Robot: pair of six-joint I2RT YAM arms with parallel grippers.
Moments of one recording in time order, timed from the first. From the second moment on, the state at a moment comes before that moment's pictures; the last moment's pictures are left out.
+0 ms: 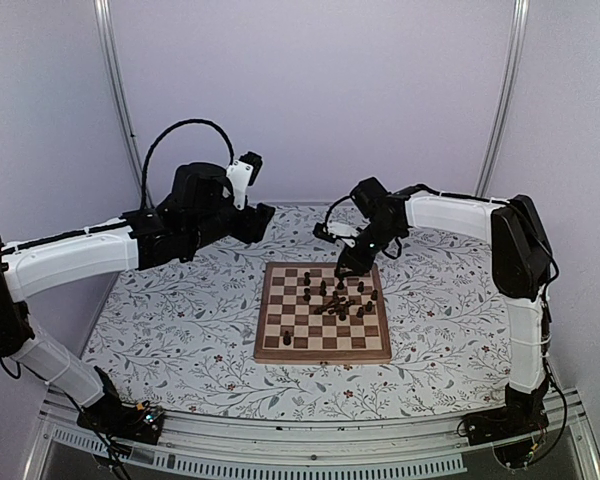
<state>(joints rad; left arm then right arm) -0.81 1.45 1.16 -0.07 -0.36 -0.01 0.62 2.13 1.73 -0.72 -0.33 -0.53</state>
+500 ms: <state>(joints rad) -0.81 1.46 1.17 -0.07 -0.35 -0.01 0.64 2.14 1.71 -0.74 -0.32 -0.53</state>
